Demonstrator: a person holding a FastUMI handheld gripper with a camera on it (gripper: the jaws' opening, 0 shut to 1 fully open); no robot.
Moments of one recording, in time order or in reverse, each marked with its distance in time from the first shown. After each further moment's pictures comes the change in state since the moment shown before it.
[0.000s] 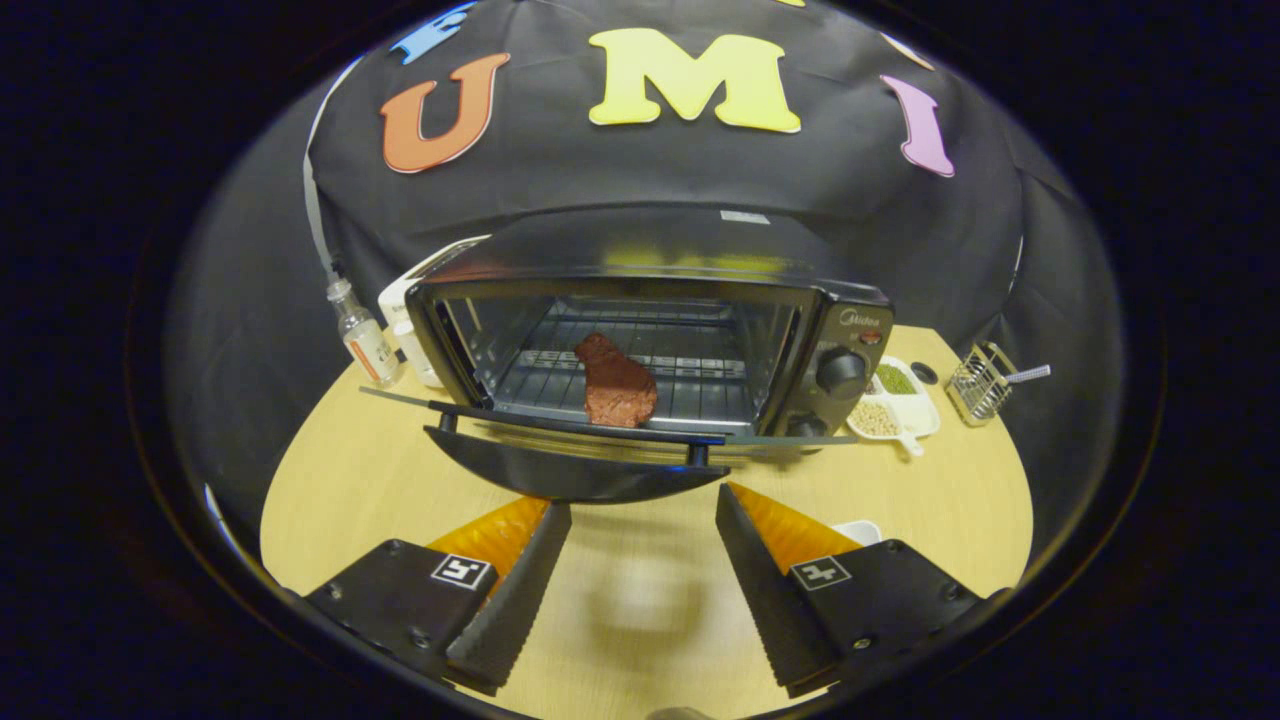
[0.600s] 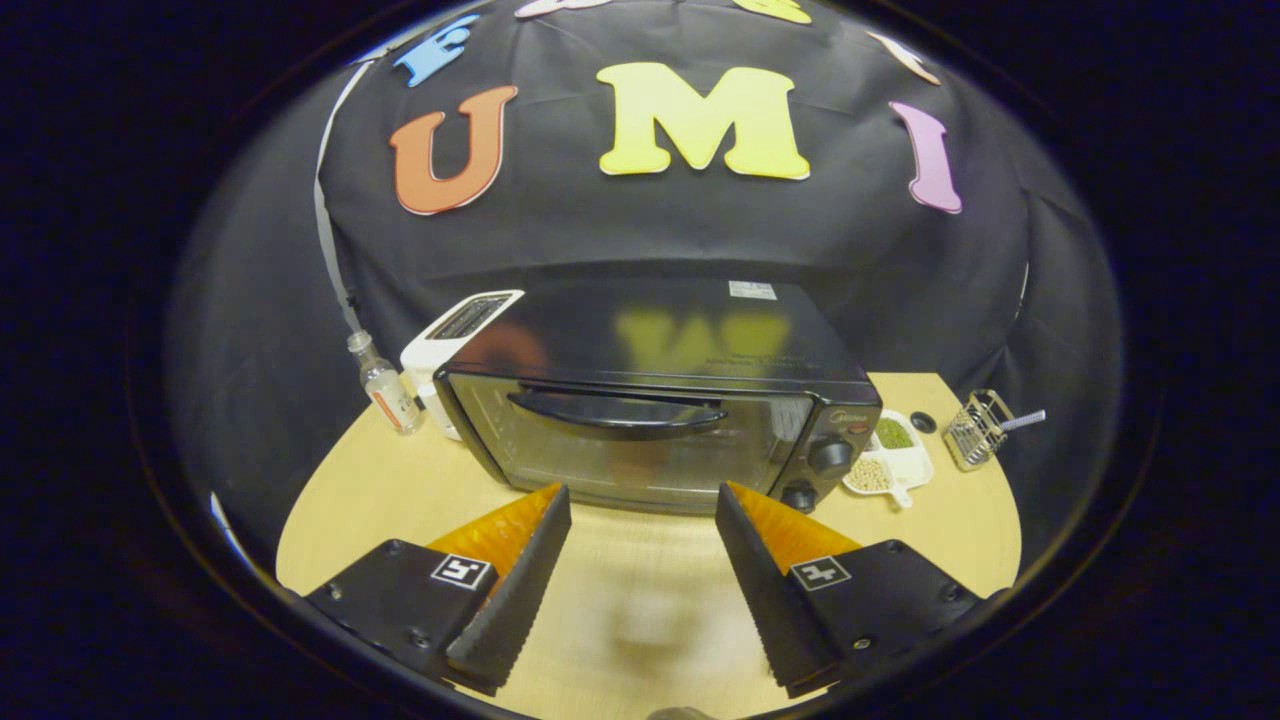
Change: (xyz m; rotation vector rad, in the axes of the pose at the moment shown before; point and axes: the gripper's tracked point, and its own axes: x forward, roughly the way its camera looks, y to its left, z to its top) arm -0.032 0.003 0.039 0.004 -0.093 0.021
